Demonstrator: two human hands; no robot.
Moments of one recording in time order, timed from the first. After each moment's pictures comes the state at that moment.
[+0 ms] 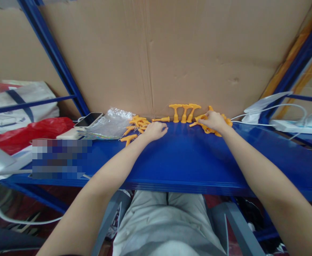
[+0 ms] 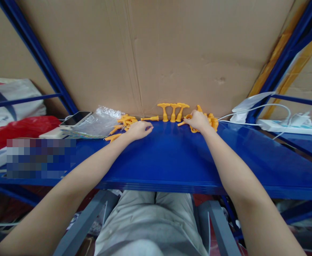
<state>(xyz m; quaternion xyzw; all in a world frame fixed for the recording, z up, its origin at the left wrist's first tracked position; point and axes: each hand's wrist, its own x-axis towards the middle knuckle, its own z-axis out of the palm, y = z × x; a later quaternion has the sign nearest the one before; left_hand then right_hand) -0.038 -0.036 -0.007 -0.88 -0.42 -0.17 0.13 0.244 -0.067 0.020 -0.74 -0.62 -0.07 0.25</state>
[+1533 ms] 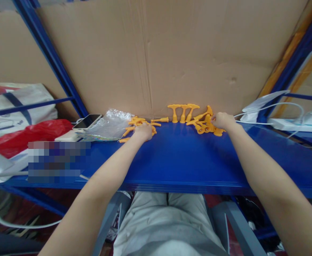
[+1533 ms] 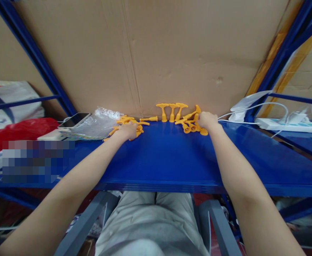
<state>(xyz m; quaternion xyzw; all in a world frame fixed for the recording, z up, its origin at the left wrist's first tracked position) -0.055 -0.045 0.013 -0.78 -0.62 0.04 0.07 0.277 -0.073 0.025 -0.80 -0.58 -0.11 0.08</state>
